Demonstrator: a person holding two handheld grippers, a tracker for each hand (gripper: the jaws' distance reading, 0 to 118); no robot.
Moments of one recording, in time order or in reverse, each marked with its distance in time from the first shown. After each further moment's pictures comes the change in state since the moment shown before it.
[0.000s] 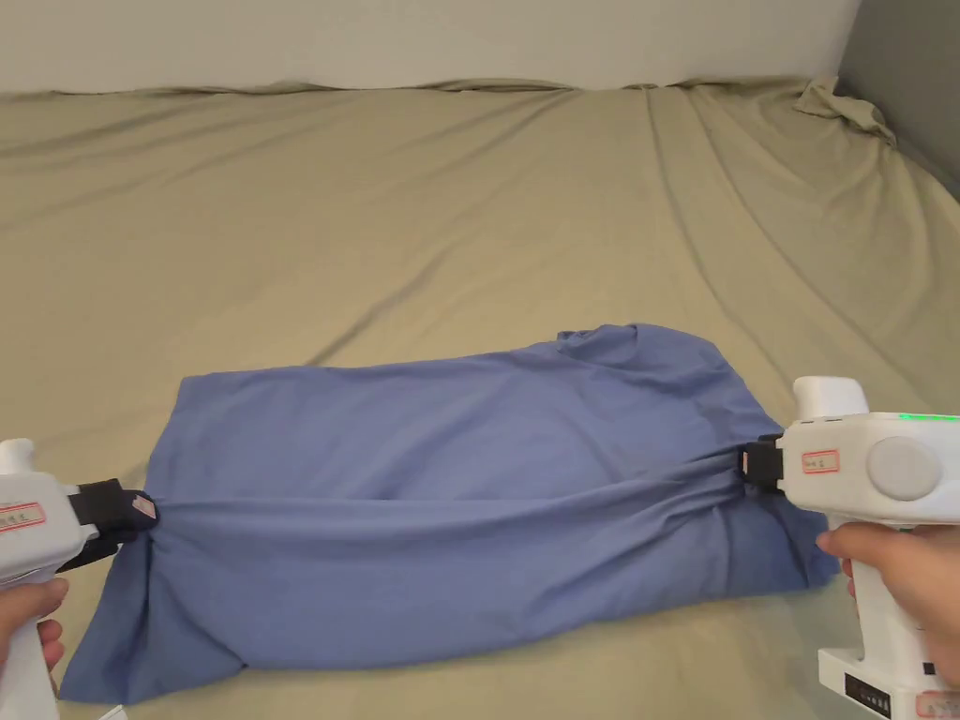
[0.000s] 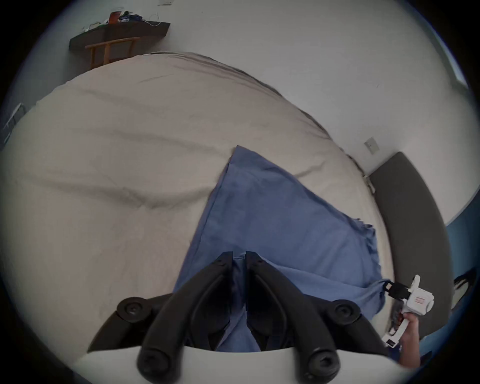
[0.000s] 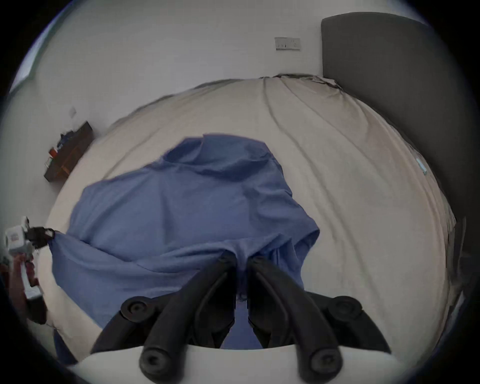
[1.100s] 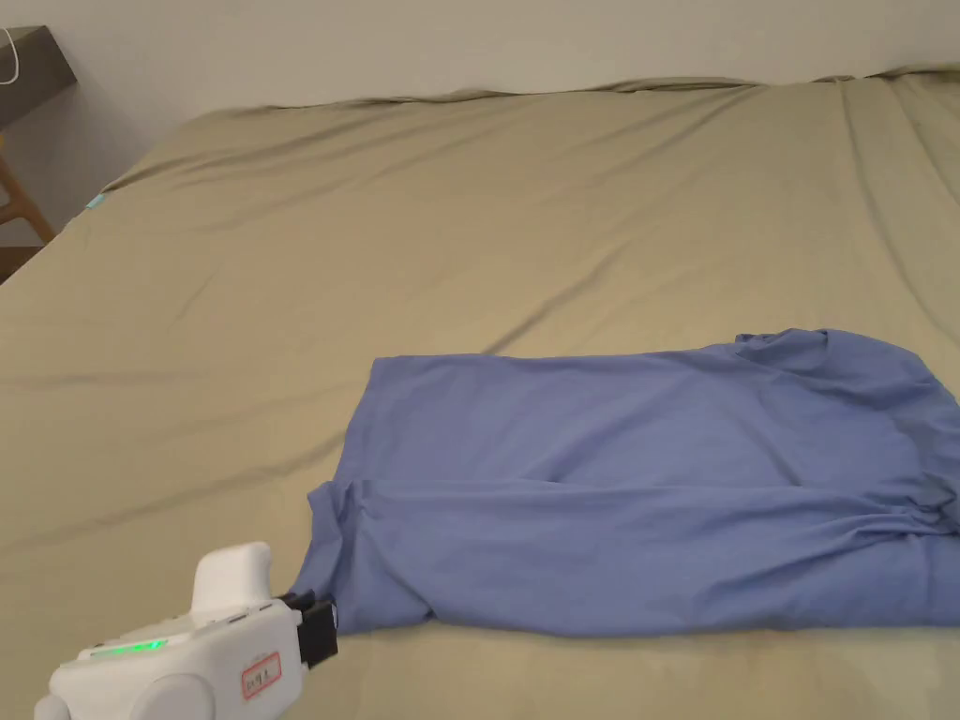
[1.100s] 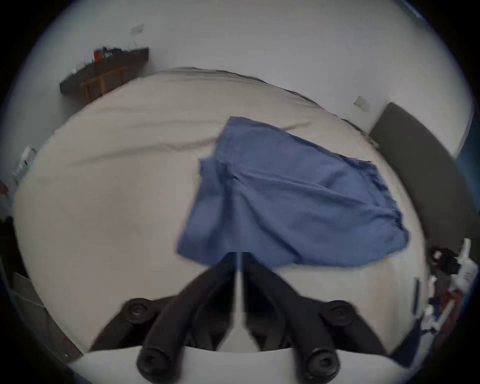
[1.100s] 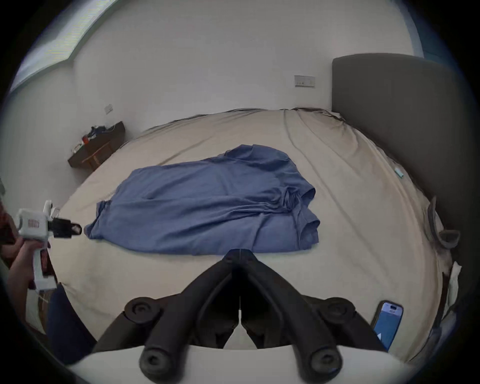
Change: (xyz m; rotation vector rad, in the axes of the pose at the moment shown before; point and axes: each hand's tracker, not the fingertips) left arm -0.014 -0.120 0.082 0.048 0.184 -0.275; right arm -0.057 -0.132 0.159 0.205 0.078 0.095
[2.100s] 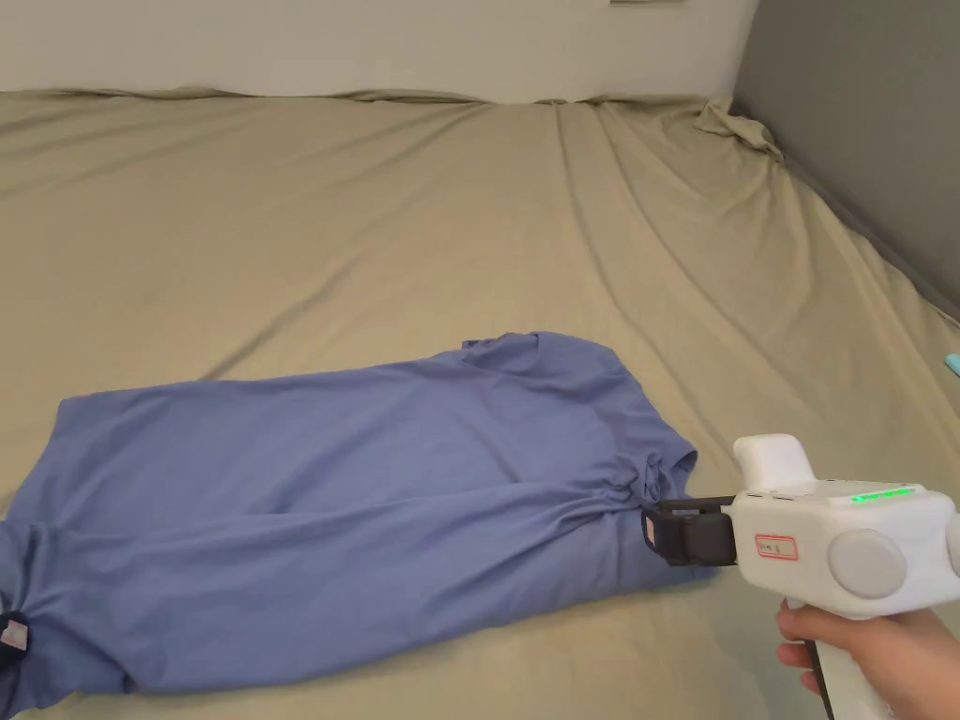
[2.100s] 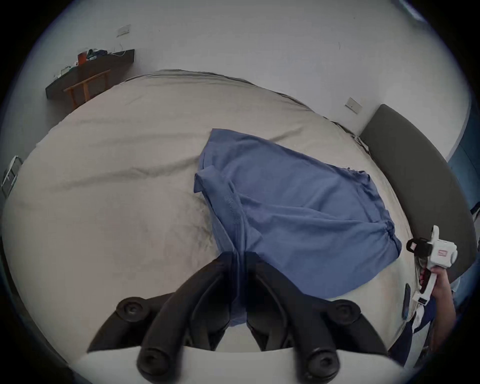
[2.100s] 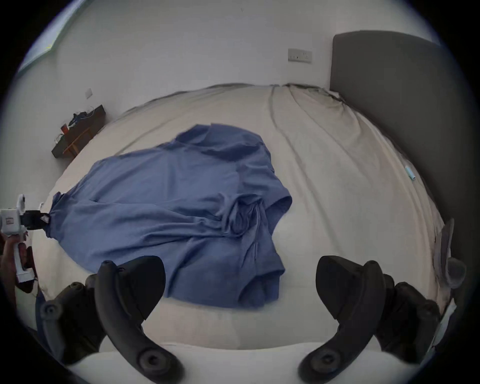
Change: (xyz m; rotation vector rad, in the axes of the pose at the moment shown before) left arm 0.017 0.046 -0.008 -0.022 -0.180 0.016; right arm 0.102 0.046 -0.121 -0.178 -0.036 -0.005
